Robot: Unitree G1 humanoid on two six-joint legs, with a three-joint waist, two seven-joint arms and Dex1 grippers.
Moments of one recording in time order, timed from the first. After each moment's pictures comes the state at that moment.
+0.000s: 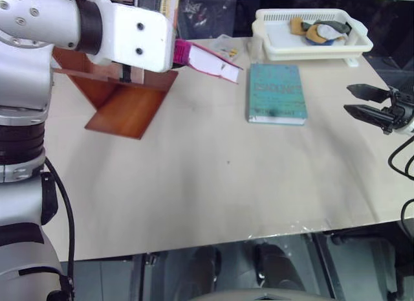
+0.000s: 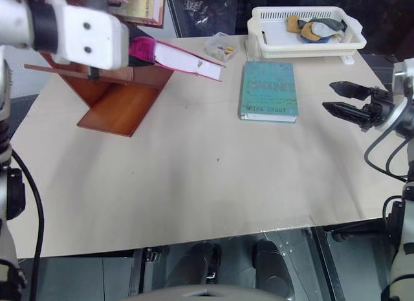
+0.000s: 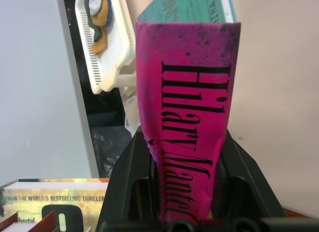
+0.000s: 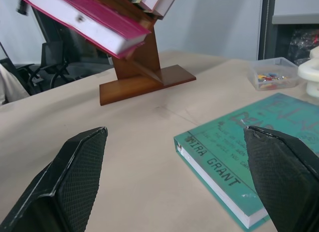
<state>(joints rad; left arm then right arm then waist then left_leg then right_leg) -1.19 1.06 -0.15 -0.13 0.05 0.18 -1.41 -0.81 -0.84 -0.23 0.75 0.56 0.29 1.55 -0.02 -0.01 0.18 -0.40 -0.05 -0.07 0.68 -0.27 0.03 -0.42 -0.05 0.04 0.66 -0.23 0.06</state>
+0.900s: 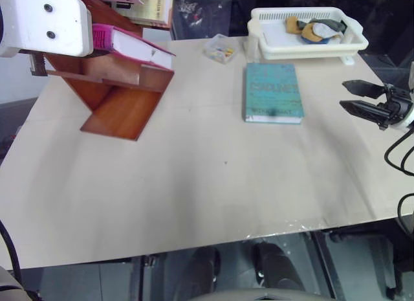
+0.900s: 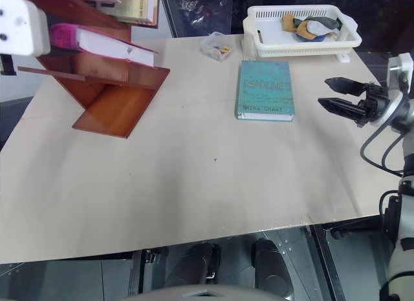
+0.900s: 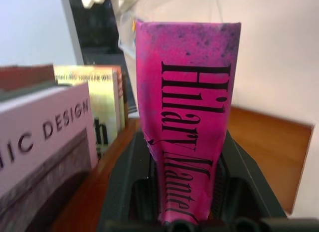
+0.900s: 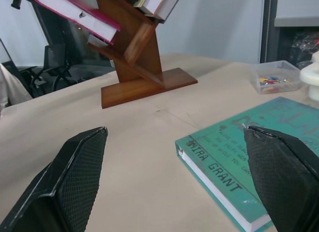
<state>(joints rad) -1.07 1.36 -0.07 -0.02 0.08 0.09 -1.40 -0.86 -0.82 -0.20 0.77 0.56 0.30 1.55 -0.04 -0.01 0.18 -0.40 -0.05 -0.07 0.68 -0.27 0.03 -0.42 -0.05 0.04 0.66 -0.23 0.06</state>
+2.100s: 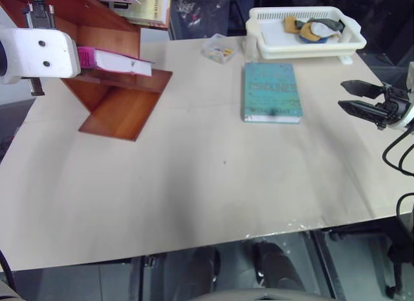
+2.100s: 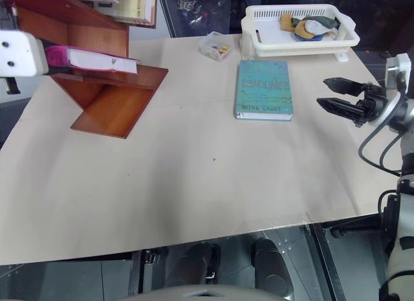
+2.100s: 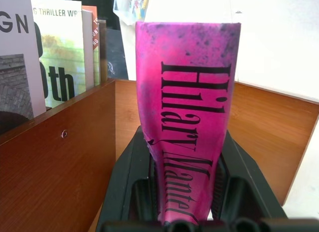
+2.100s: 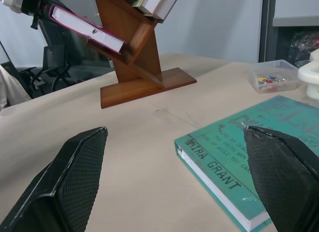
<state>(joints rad) -0.85 1.36 0.02 0.18 0.06 -0.11 -1.22 -0.87 -0.82 -0.19 0.79 0.56 0.28 1.55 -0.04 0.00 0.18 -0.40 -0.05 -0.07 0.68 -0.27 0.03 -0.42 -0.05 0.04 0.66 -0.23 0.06</state>
